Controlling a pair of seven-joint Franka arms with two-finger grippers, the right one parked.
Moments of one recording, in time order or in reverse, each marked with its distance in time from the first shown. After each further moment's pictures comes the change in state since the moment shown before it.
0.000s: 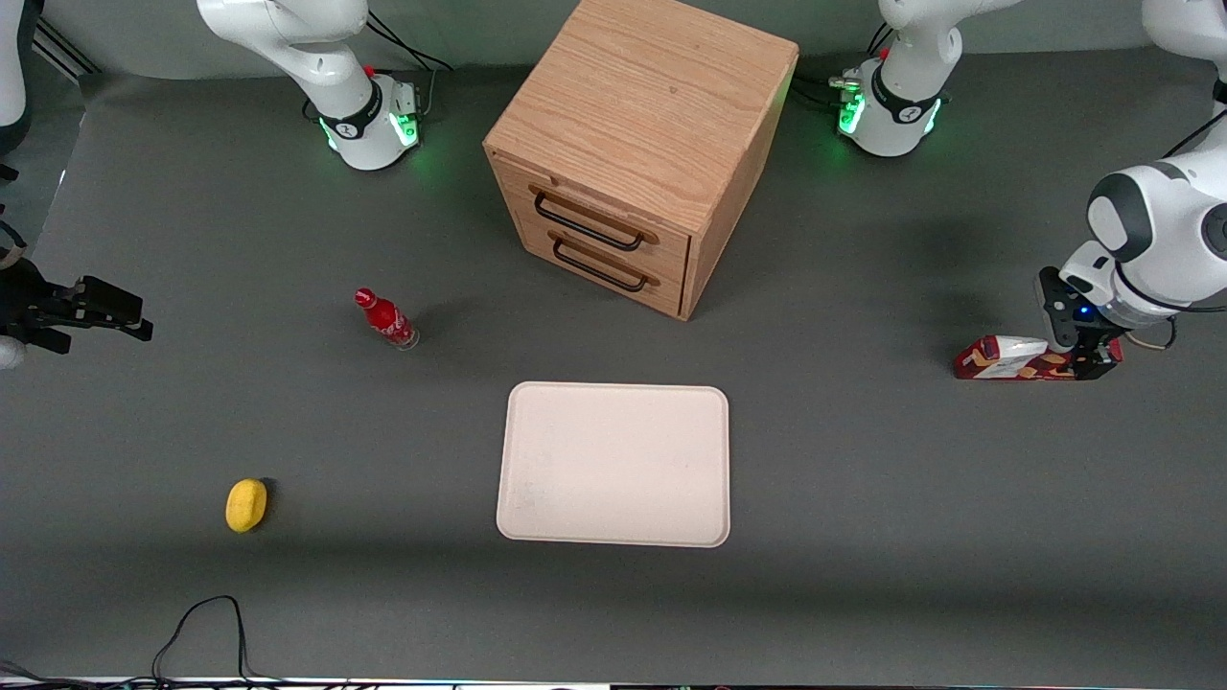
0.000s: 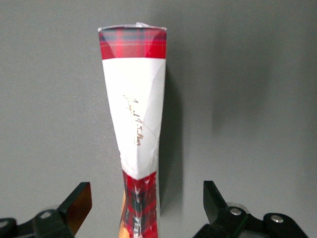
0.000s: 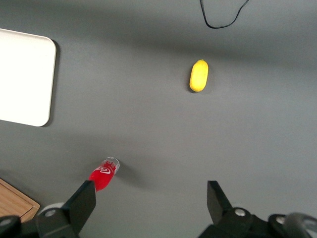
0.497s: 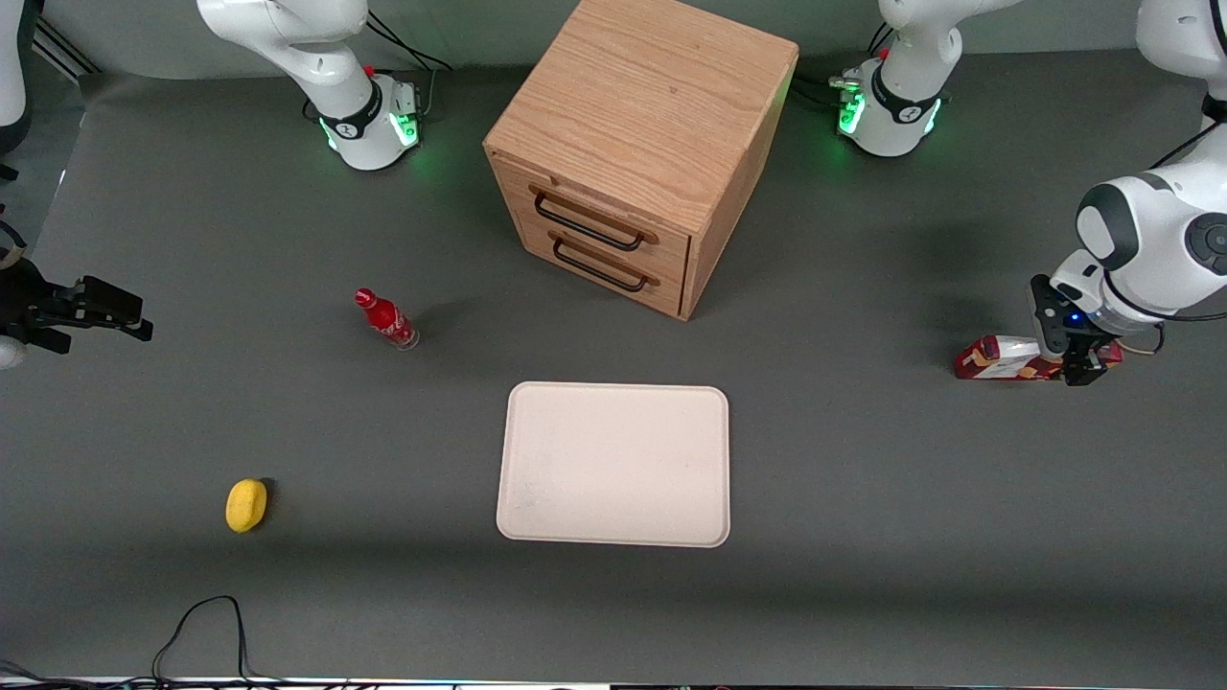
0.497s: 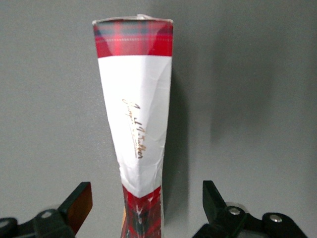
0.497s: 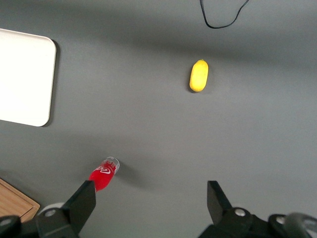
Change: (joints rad) arm 0.000 0.031 -0.001 0.000 0.000 0.041 0.000
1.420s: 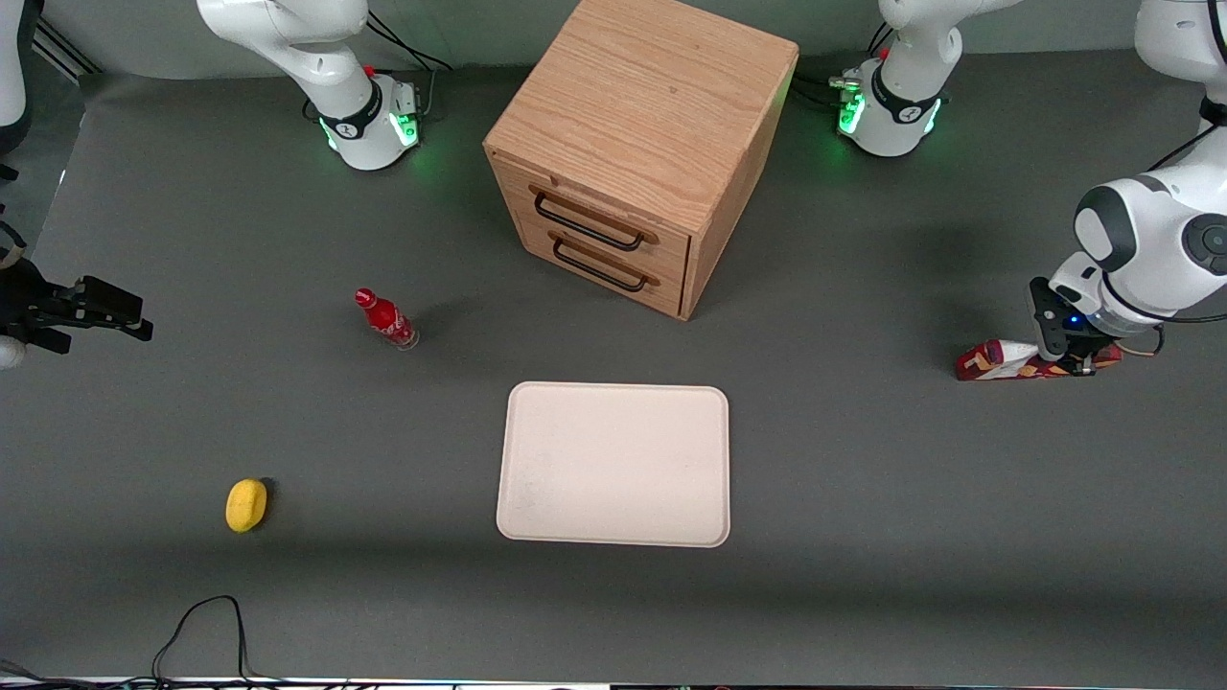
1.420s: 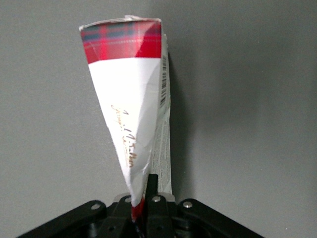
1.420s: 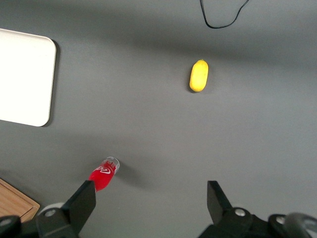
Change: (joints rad) arm 0.000 0.008 0.000 0.002 0.000 0.022 0.000
